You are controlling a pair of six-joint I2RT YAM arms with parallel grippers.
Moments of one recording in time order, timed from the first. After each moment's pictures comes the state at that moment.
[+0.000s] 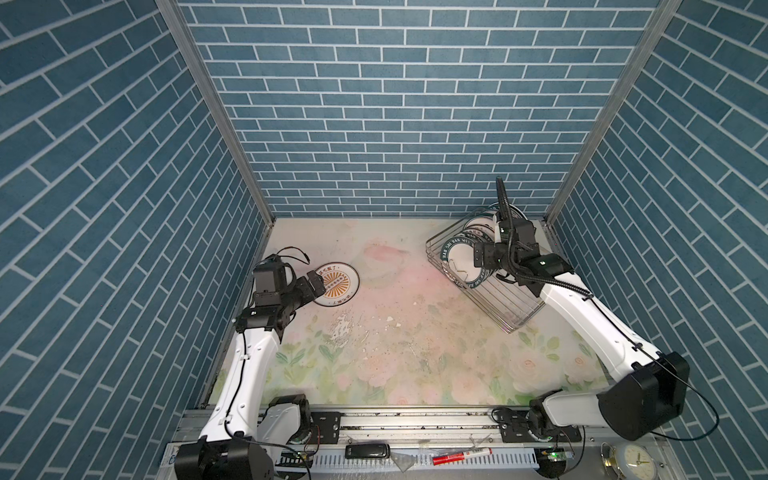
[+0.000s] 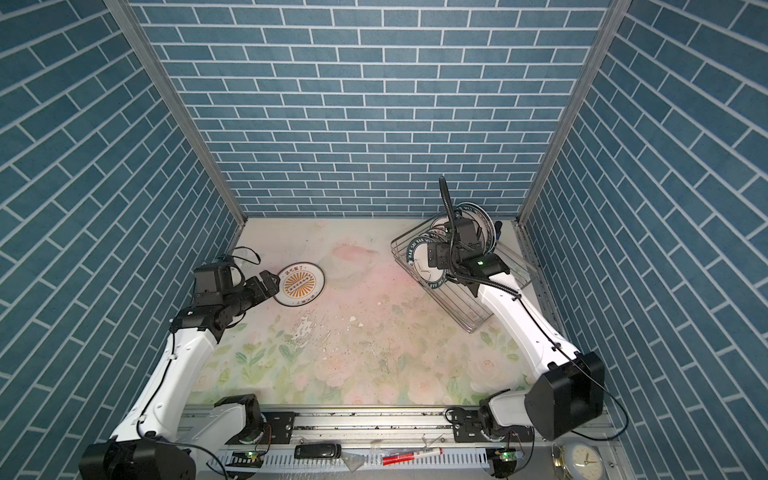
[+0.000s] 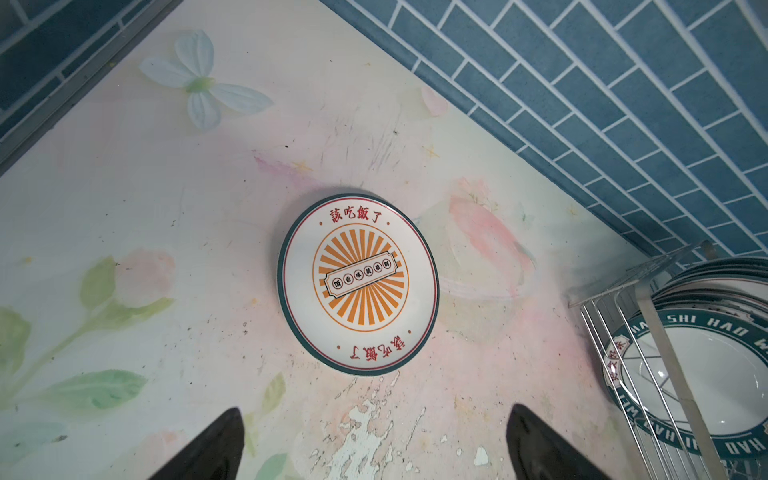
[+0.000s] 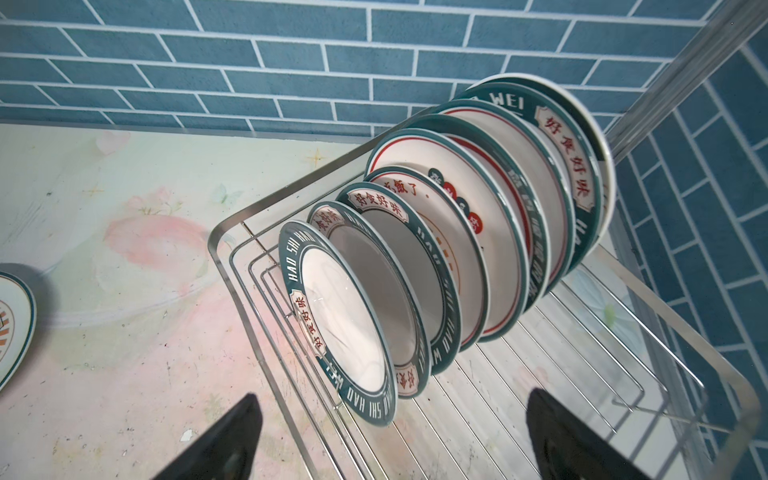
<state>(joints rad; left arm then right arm) 0.07 1.00 0.80 -0.51 0.18 -0.46 0.42 1.40 1.28 -0.58 0.22 0.16</state>
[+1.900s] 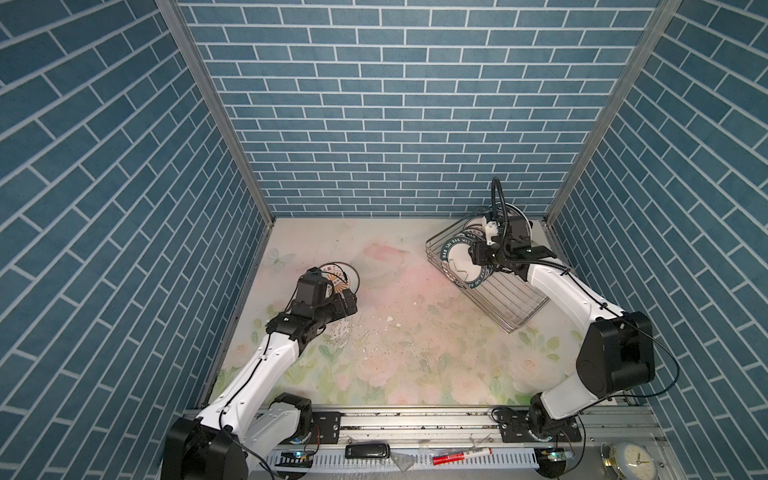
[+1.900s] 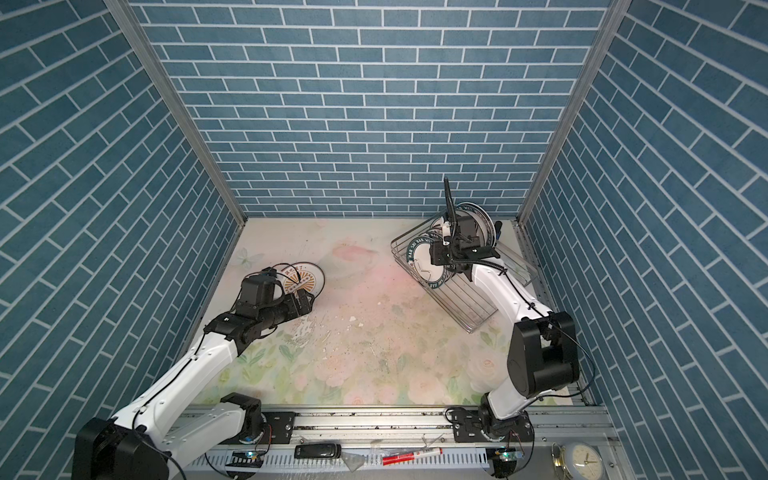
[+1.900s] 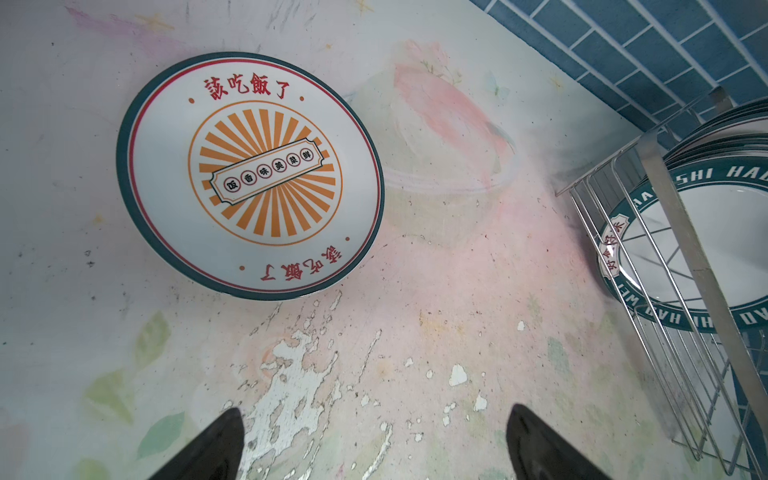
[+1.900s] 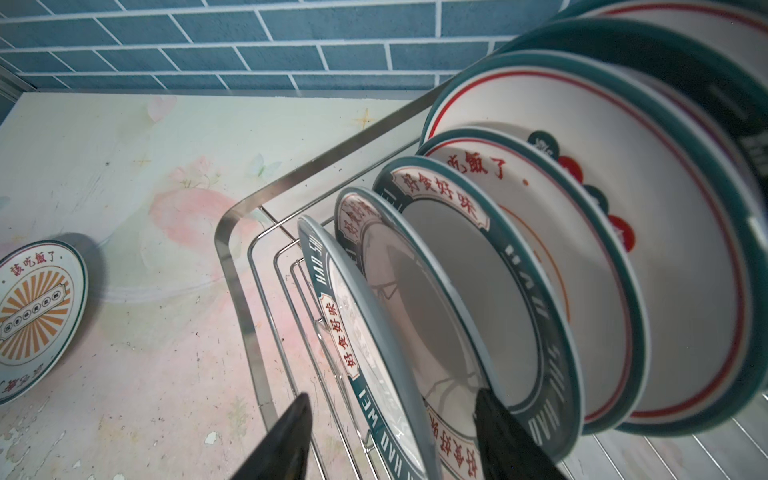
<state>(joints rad) -0.26 1.01 0.66 -0.42 0.07 -0.57 0.31 1.58 1.26 -0.43 -0.07 0.13</state>
